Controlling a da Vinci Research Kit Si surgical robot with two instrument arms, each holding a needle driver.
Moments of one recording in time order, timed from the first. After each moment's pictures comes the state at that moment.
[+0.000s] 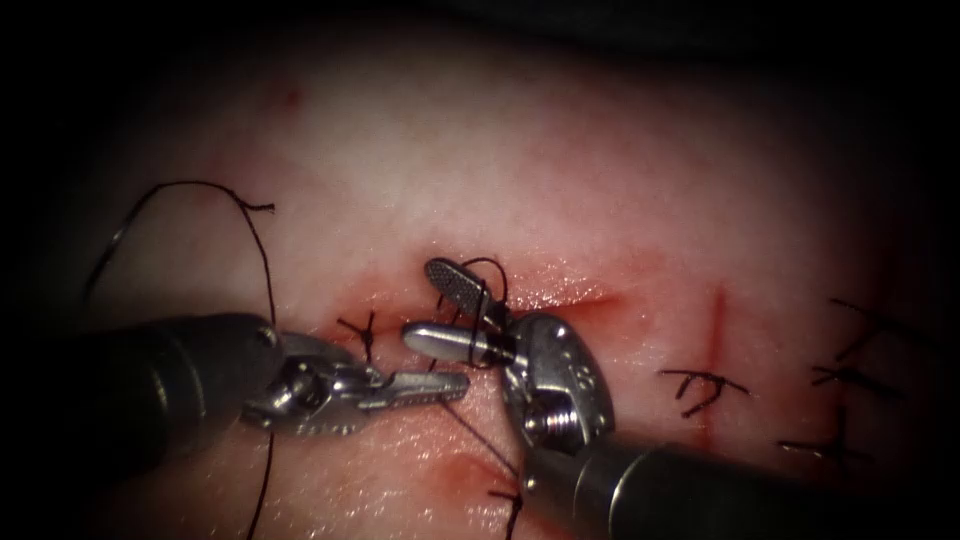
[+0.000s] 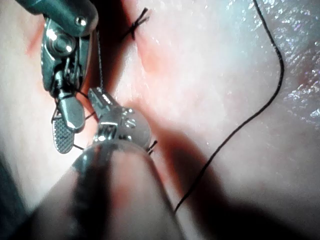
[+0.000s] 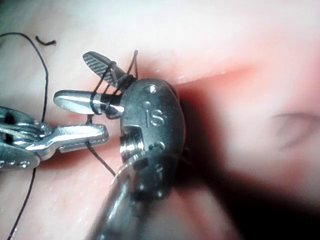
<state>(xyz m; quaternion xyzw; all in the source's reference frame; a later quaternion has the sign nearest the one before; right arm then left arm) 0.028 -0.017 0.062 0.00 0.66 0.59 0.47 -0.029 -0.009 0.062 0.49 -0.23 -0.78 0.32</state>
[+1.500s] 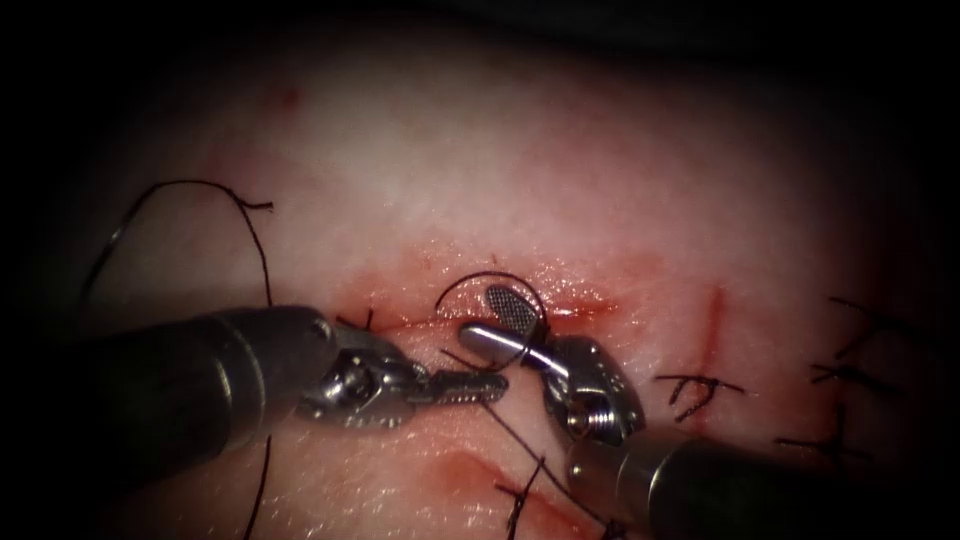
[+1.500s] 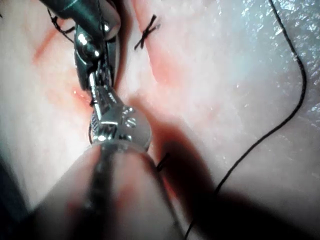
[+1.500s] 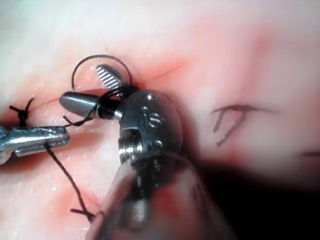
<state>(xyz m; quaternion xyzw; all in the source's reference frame) 0.024 -0.020 0.069 0.03 0.56 0.70 0.44 -0.032 -0.008 0.063 0.48 -0.19 -0.78 0.34</state>
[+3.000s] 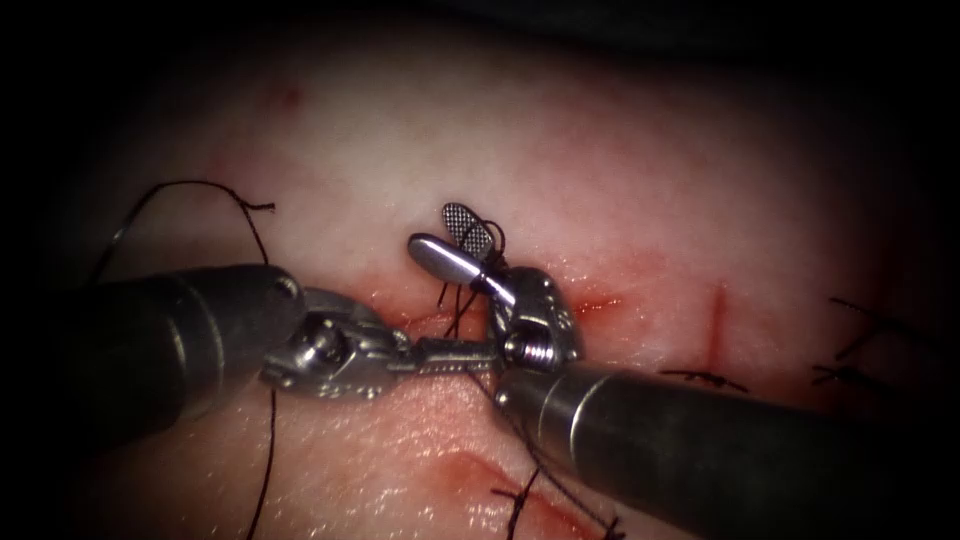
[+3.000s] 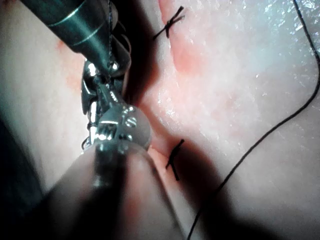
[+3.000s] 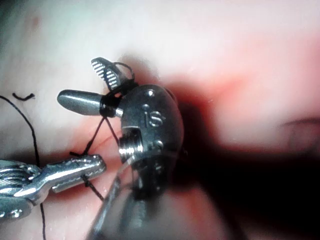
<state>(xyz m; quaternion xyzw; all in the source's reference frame) 0.030 -0.016 0.066 0.05 0.62 0.68 0.39 -0.030 -0.005 0.060 0.47 -0.19 -0.80 0.32</state>
